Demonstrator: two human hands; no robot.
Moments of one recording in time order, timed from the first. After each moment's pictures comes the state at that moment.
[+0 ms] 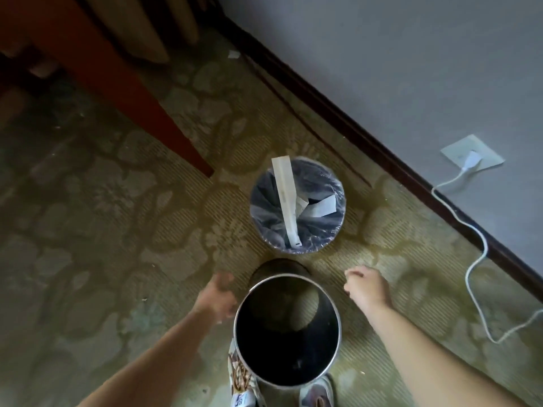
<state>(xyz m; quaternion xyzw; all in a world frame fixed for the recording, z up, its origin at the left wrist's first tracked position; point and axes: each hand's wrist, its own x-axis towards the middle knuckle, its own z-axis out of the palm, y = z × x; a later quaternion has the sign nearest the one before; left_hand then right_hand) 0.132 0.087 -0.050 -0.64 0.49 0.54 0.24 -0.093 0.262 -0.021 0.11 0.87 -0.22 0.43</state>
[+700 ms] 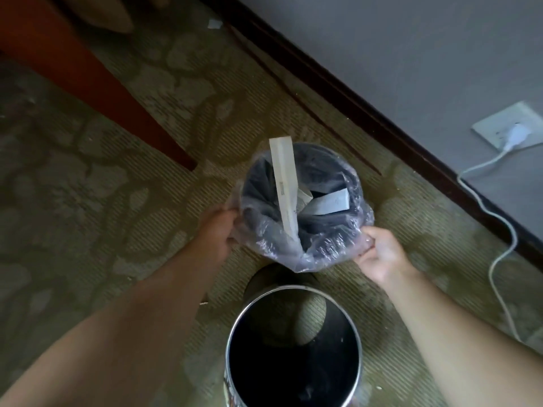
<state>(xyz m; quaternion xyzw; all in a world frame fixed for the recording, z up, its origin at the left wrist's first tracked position) 0.024 0.001 -0.121 -0.65 0.36 0.67 0.03 -0.150 0.223 -0.100 0.34 0.61 -0.55 0.46</state>
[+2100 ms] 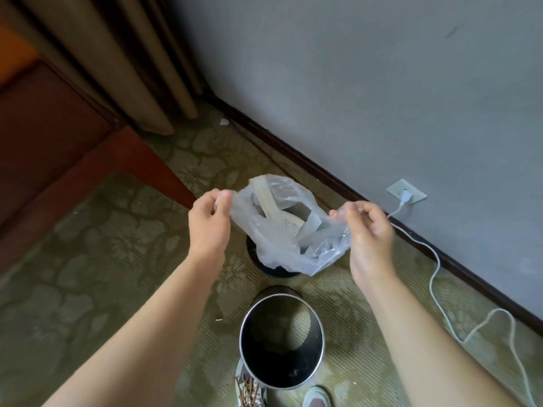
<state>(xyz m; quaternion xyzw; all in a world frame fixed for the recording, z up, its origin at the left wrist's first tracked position) -0.001 0.001 0.198 -0.51 0.60 0.57 -0.21 -0.132 0.179 0.208 0.02 0.70 -0.67 0.23</state>
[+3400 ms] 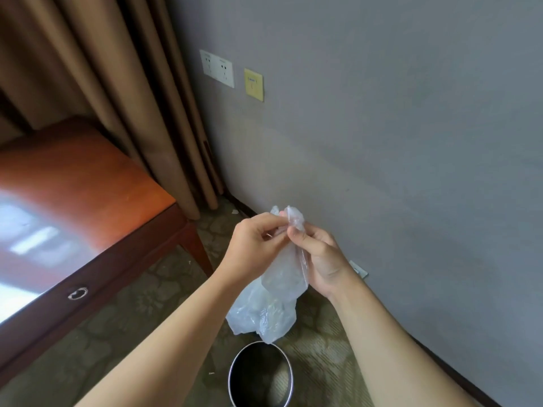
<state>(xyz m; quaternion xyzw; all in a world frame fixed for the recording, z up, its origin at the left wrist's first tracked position) -0.005 0.098 0.533 -0.21 0.78 0.52 -0.27 -0.100 0.201 0.539 -0.14 0.49 -0.70 0.50</state>
